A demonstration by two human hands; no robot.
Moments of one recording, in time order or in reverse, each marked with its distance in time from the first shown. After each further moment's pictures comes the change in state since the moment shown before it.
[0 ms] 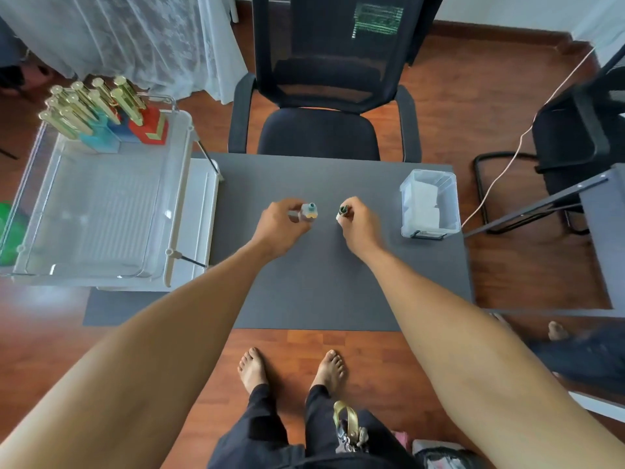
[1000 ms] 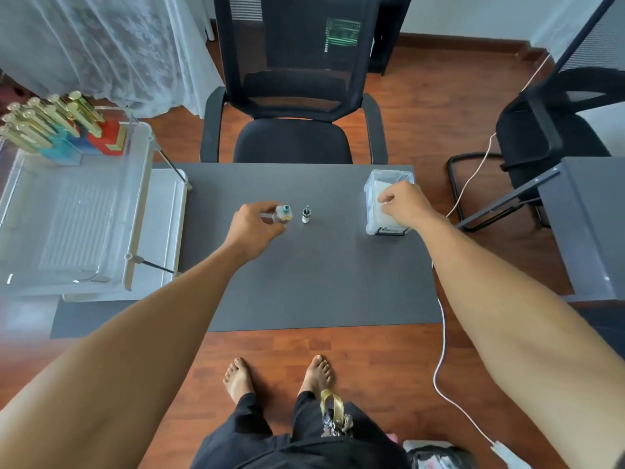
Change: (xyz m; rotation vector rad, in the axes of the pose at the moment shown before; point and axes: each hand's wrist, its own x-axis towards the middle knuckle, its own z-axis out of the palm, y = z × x) left_hand -0.012 0.022 0.015 -0.028 0.032 0.008; right_hand 0.038 0.067 -0.156 -0.270 -0.077 0.075
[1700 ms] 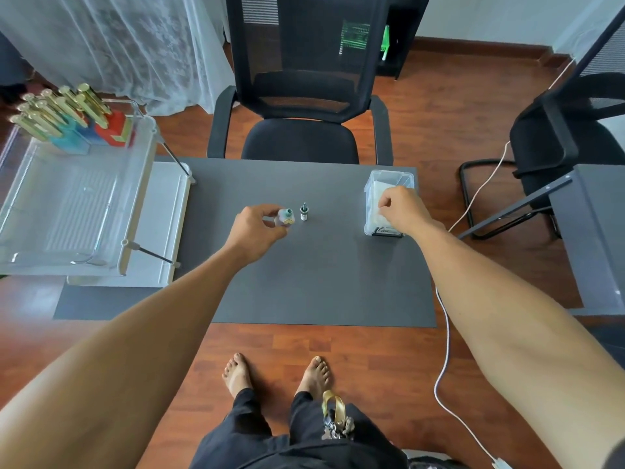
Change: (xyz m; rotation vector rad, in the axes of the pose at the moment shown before) left_hand -0.025 0.012 0.014 0.062 0.012 -0.012; right_hand -0.002 0.011 0.005 -0.085 0.015 -0.107
